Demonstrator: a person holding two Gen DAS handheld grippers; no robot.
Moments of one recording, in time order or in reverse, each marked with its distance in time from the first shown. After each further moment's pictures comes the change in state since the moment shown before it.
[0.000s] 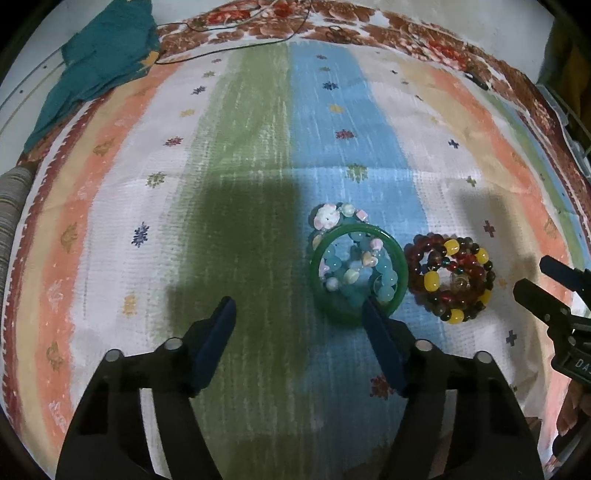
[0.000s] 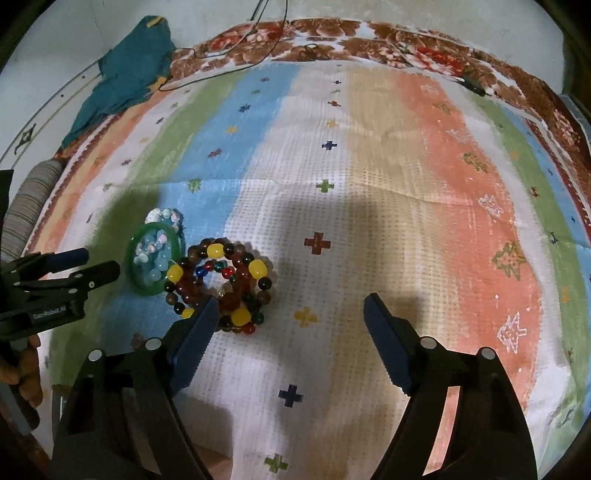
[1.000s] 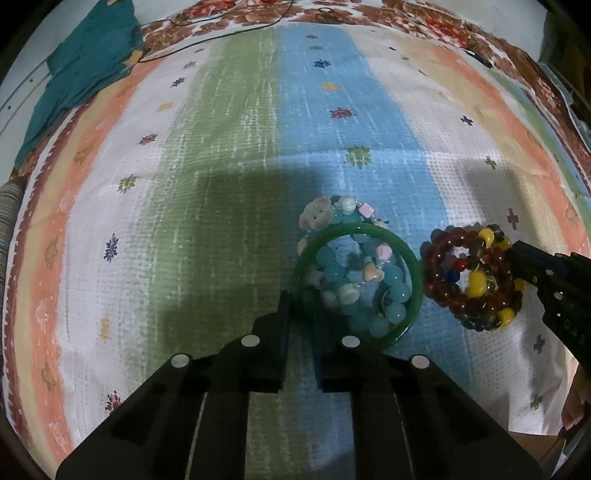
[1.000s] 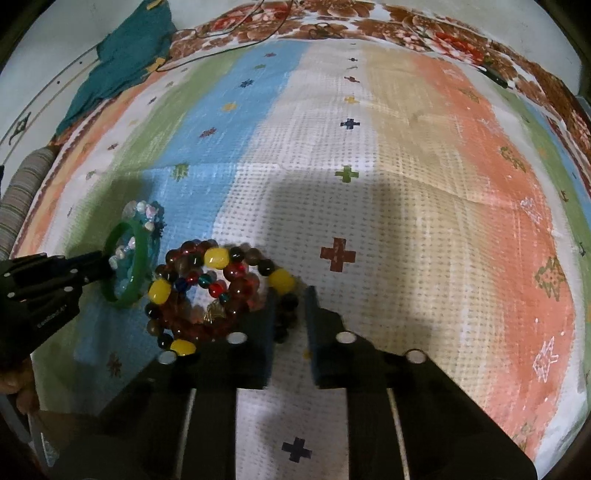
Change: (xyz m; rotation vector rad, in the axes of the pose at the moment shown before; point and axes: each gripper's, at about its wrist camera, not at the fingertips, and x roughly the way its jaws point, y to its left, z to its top) left arm 0.034 -0.009 0.007 0.052 0.035 0.037; right arm 0.047 0.005 0.011 -0.024 0.053 0.010
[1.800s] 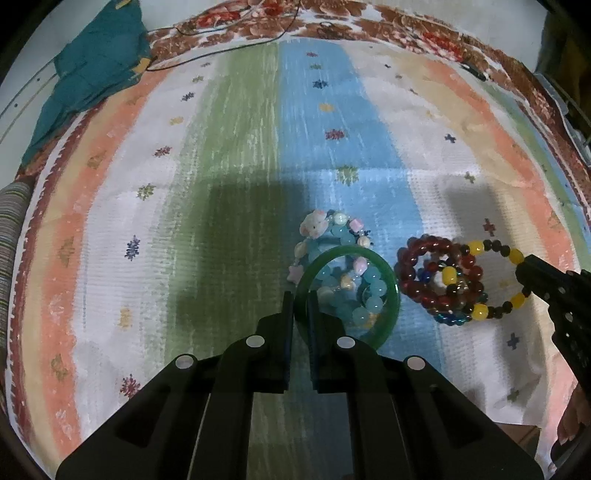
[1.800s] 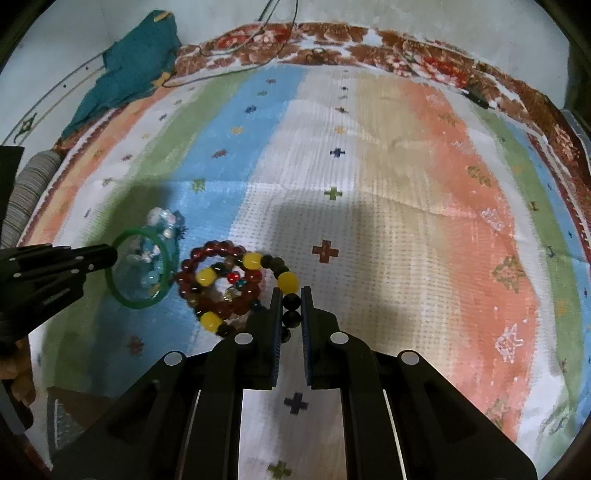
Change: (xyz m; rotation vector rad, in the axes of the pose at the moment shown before) left arm -0.034 -0.002 -0.001 -0.019 -0.033 -0.015; right arm -0.052 0.007 -0.012 -0.014 -0.075 -0.040
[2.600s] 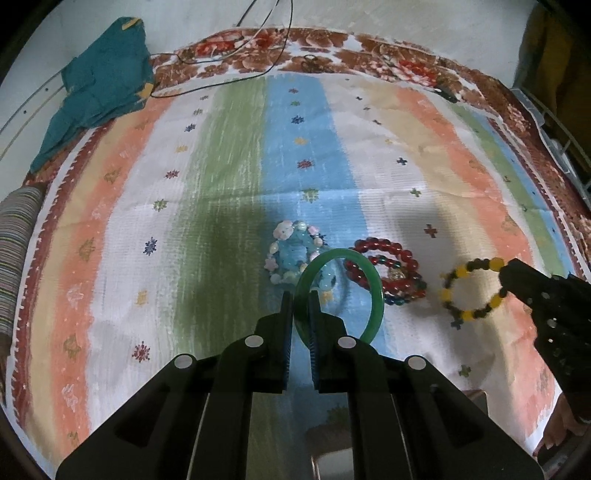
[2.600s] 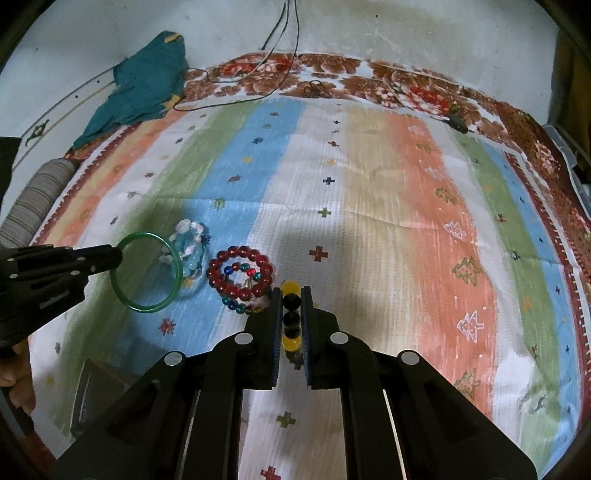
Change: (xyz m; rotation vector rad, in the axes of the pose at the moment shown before) left arm -0.066 -0.018 -0.022 0.002 -0.092 -0.045; right arm -0.062 0.007 -0.016 -0.009 -0.088 -0.027
